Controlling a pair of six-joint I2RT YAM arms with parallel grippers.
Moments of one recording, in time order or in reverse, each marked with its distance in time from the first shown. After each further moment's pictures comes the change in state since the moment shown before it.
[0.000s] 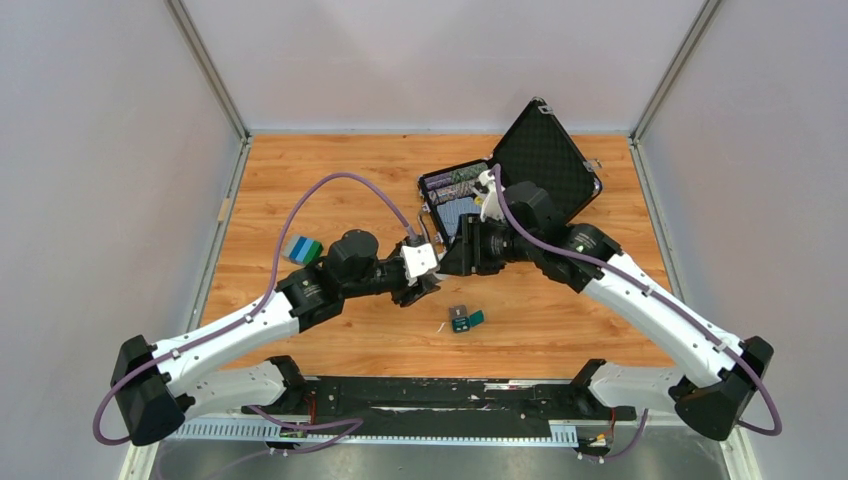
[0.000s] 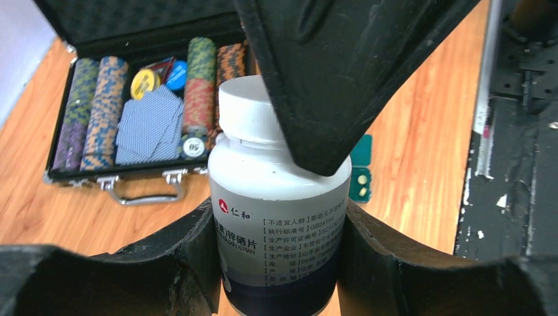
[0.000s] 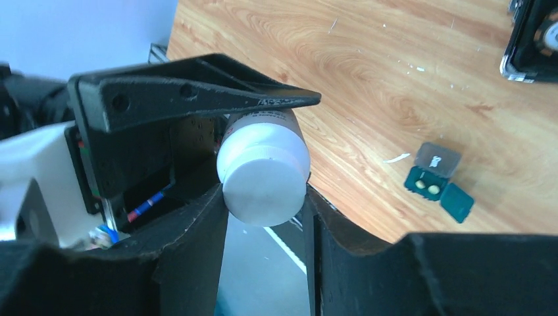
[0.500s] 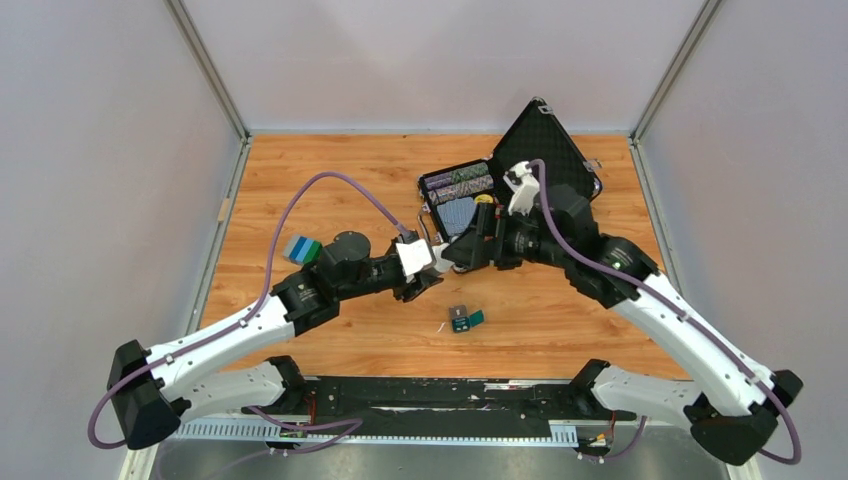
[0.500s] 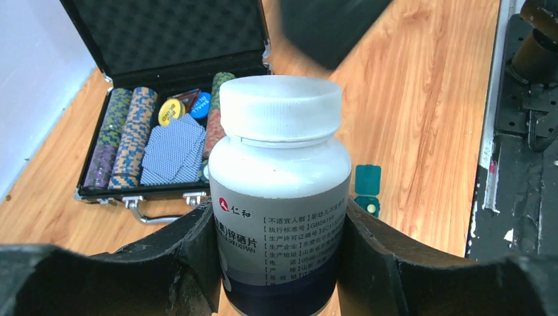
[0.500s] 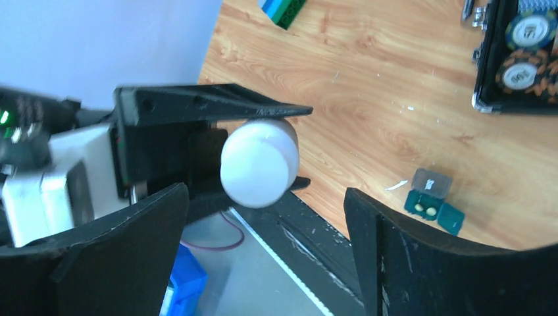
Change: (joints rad) left arm -0.006 -0.026 -0.015 0.085 -0.064 -0.024; right arm -0.027 -0.080 0.003 0.039 0.106 0.142
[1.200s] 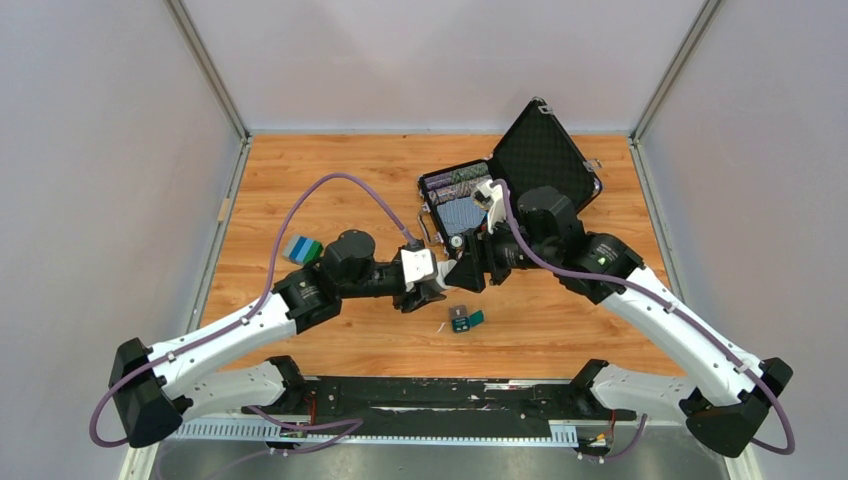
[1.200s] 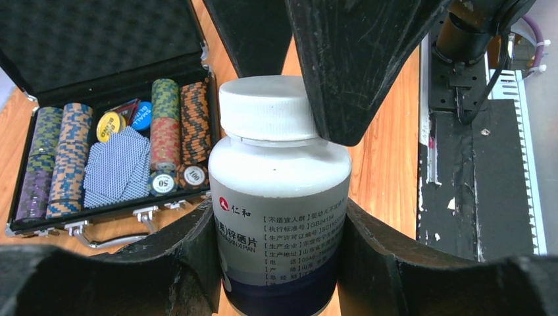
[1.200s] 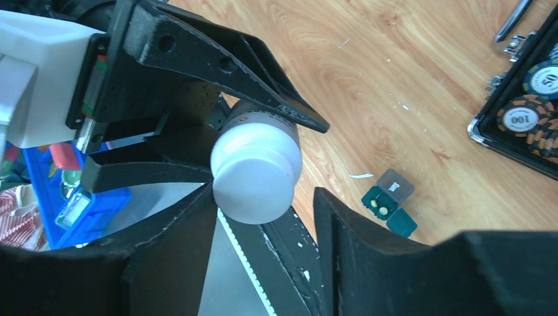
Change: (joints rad) left arm 0.000 0.006 0.020 -0.067 0.177 0.010; right arm -0.002 -0.008 -0.025 -0.034 -0.196 -0.439
